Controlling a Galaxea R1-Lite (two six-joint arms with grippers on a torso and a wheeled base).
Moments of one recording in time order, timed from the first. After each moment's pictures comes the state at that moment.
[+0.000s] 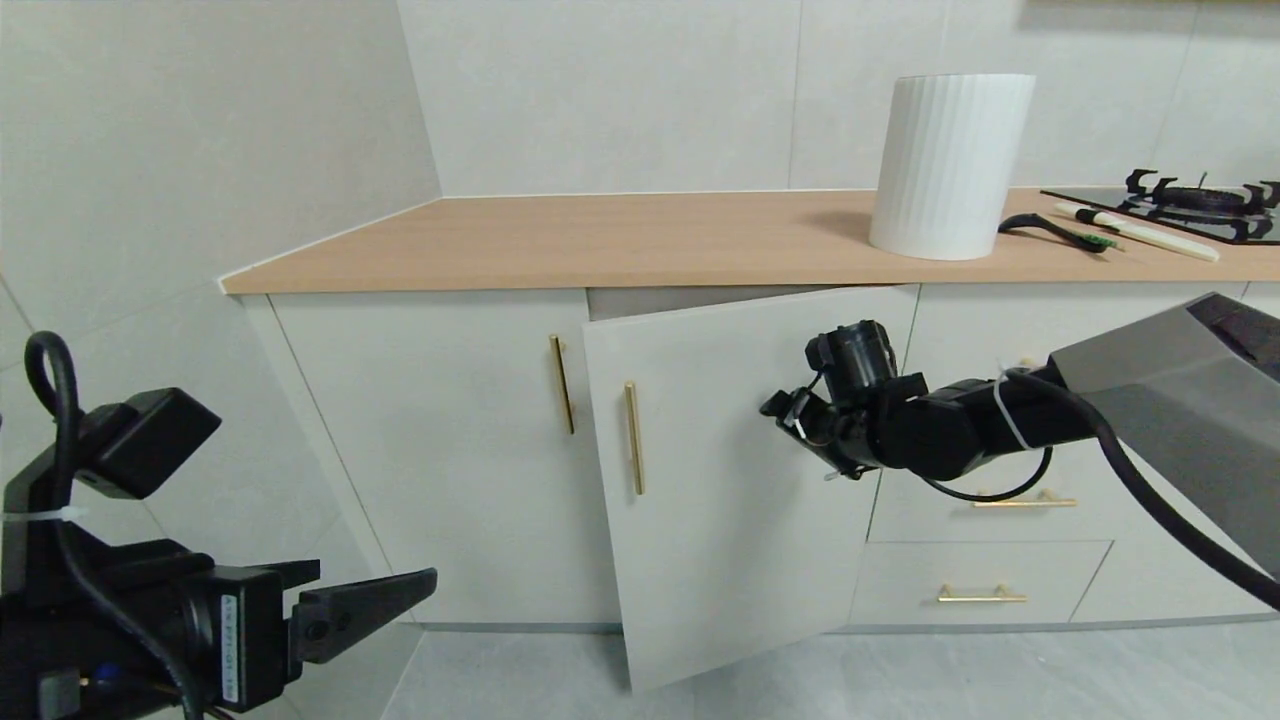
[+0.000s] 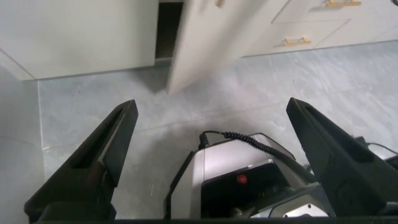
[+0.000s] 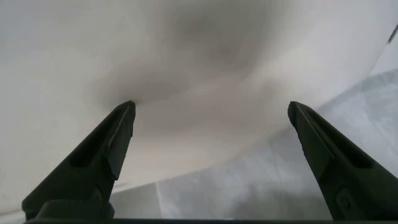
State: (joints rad) left arm -0.46 1.11 -0.68 0.14 0.02 -0.34; right arm 0.47 2.25 -1.49 -0.17 -0.23 0.91
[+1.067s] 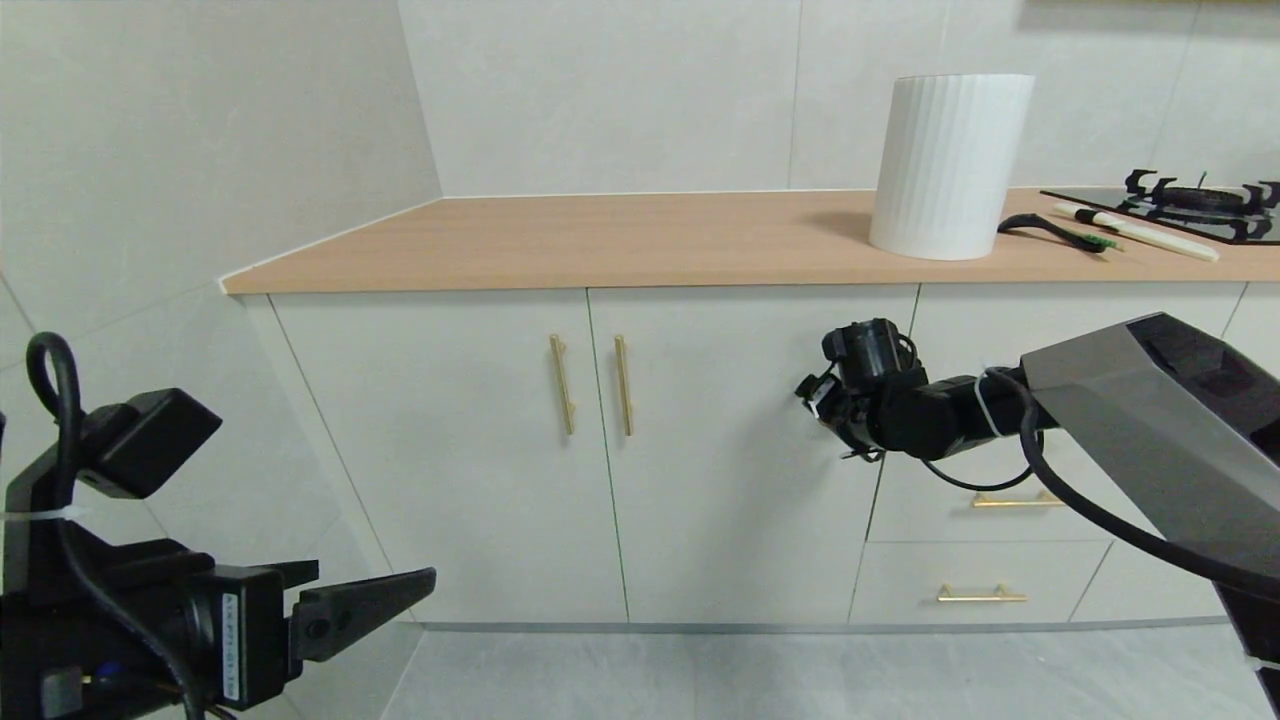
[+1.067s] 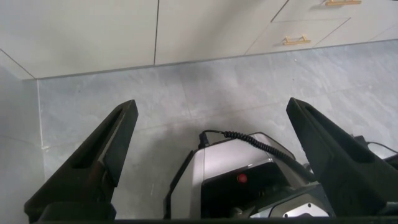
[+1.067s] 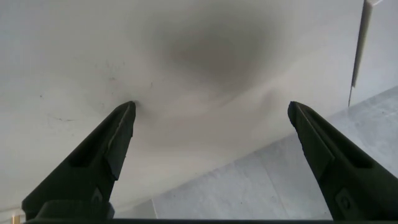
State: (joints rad) left arm -0.46 1.11 -0.68 0.14 0.02 -0.34; right arm 0.37 2.39 -1.66 -0.16 -0.33 0.96
